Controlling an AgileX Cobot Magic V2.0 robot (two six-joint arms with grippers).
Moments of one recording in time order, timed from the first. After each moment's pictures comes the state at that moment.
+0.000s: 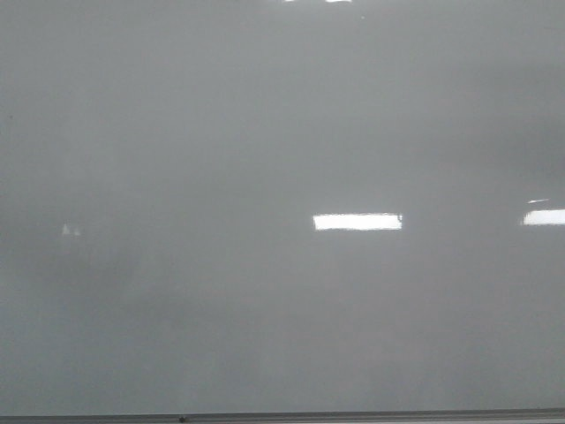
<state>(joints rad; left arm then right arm) 0.06 1.28 -0.53 0.05 0.09 0.08 -0.04 0.38 -0.55 0.11 0.50 0.03</state>
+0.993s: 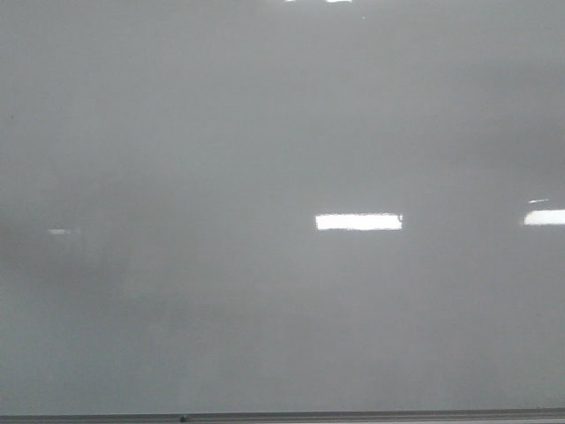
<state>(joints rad) 0.11 1.50 -0.53 0.05 -0.22 0.08 -0.04 0.38 -0.55 0.11 0.49 0.03</state>
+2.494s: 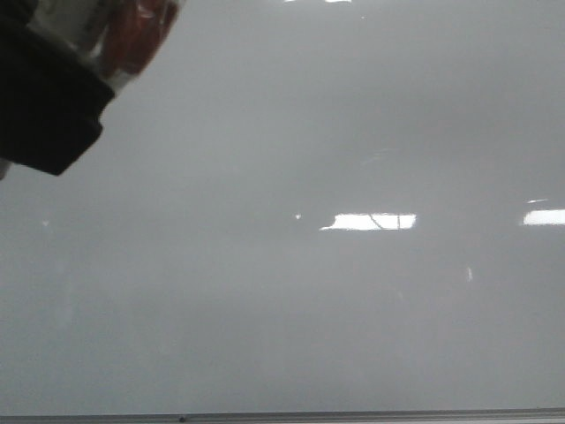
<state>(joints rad) -1.03 0.93 -0.78 -0.10 0.67 0.55 0.69 0.90 -0.94 0.61 0.96 -0.69</state>
